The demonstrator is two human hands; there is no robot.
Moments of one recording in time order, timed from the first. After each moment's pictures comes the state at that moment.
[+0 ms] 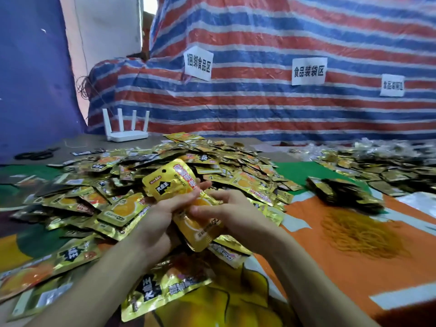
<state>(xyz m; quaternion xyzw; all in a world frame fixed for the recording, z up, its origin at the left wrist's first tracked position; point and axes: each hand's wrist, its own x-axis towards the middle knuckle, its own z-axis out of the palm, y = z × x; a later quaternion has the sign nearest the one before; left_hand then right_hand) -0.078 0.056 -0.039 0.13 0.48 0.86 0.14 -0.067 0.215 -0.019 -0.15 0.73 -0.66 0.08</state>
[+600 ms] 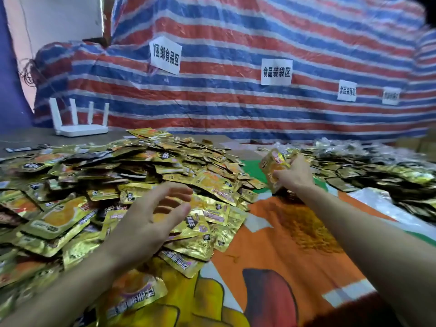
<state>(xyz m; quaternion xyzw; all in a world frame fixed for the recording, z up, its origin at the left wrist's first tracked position) -0.070 0.093 -0.038 0.28 0.77 0.56 -0.12 -0.164 0.430 0.006 0.25 0.88 -0.31 -0.28</state>
